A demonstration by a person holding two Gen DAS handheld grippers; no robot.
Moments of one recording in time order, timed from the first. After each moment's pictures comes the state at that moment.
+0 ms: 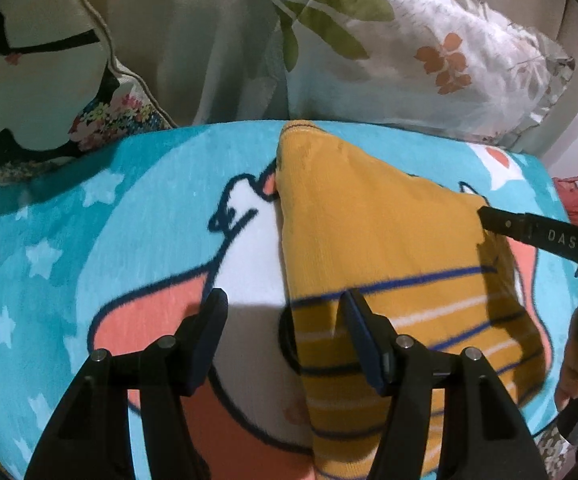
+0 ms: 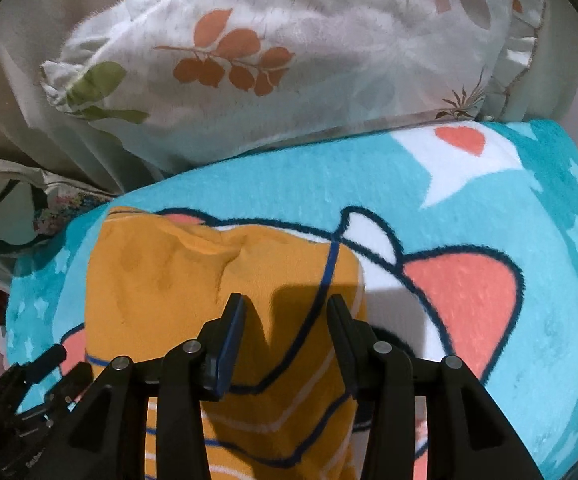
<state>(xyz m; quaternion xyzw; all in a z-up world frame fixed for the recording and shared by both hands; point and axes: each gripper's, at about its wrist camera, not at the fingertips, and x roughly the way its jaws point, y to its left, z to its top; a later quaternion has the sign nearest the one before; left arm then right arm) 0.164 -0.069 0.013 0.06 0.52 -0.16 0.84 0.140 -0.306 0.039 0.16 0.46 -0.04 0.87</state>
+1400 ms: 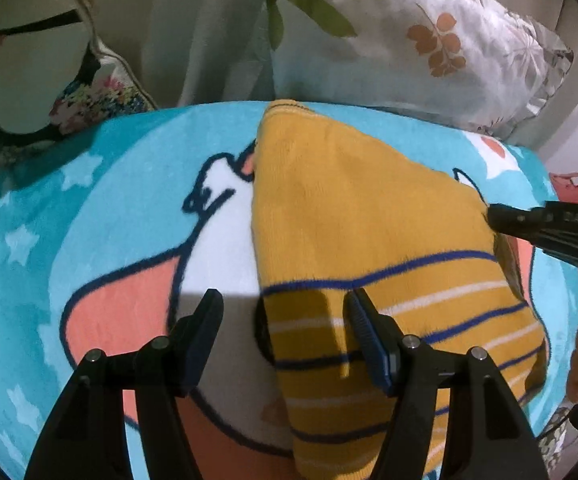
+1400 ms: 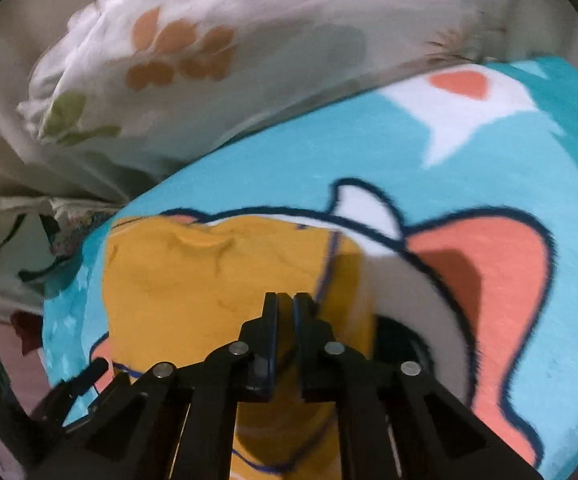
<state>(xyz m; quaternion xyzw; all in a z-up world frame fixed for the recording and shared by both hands) 0.155 -0.072 0.004 0.03 0.53 -0.18 0.83 0.135 -0.341 0.031 0.27 0.47 -0.01 0.84</state>
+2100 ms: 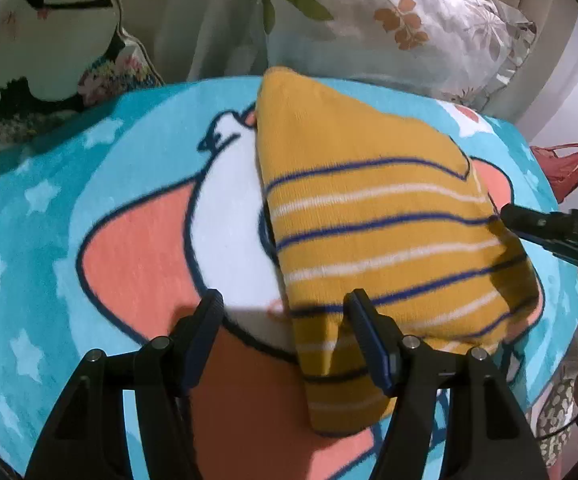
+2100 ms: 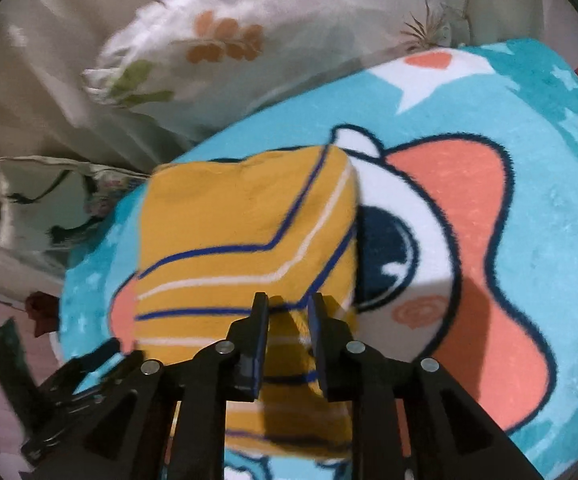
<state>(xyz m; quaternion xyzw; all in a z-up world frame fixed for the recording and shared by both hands) 0.090 -0.045 0.003 0.05 0.54 -0.19 0.82 0.046 -0.315 0.037 0.27 0.44 0.03 0.86</state>
